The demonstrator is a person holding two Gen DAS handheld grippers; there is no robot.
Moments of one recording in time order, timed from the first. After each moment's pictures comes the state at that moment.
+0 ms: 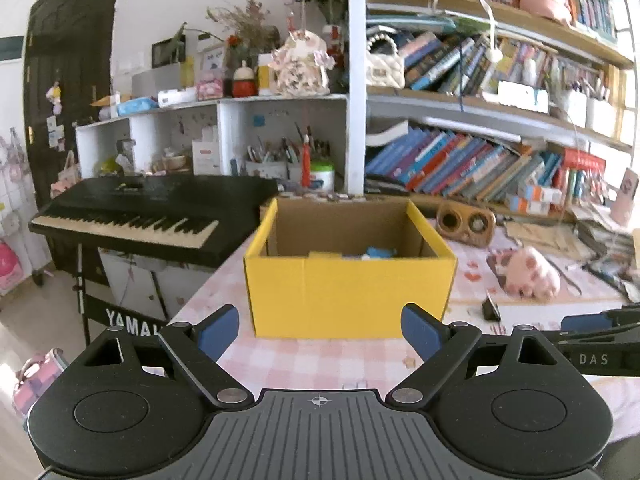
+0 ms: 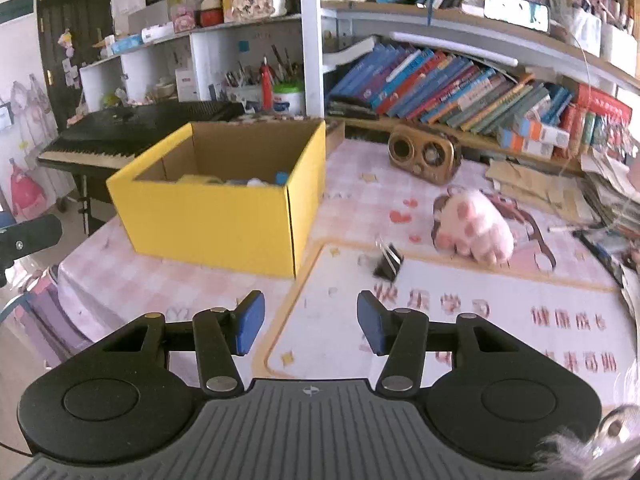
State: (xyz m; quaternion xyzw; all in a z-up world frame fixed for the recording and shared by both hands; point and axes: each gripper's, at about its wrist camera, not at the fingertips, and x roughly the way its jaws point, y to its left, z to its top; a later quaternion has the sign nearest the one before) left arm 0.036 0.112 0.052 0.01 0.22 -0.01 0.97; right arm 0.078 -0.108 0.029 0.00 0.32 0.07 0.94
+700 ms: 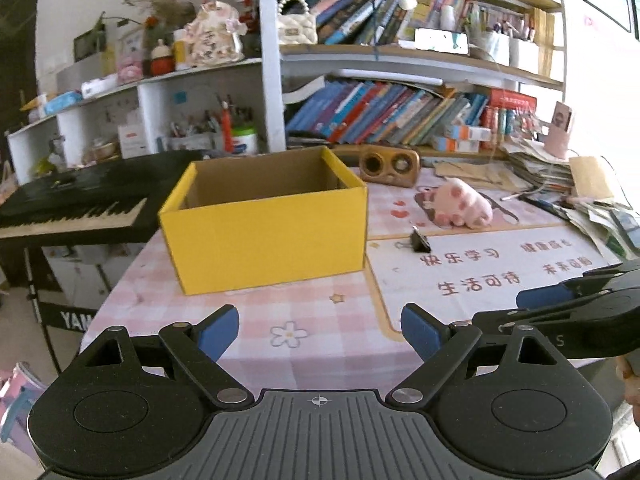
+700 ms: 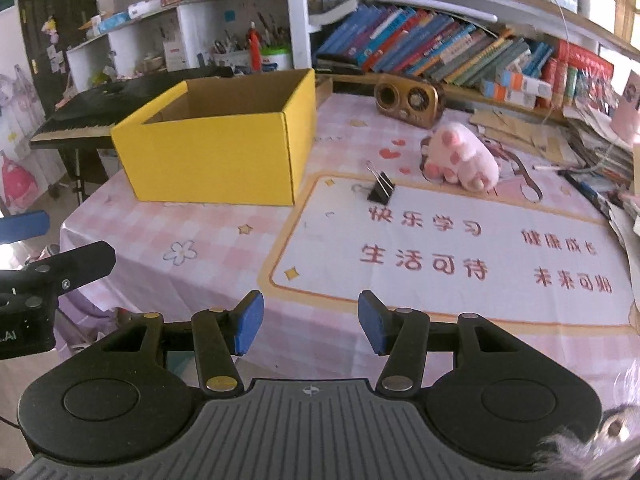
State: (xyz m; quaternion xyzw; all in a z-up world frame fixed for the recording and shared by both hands) left arm 0.018 0.077 0.027 0.05 0.27 -0.12 0.95; right arm 0.034 -0.108 0.004 0.02 0.36 0.05 0.93
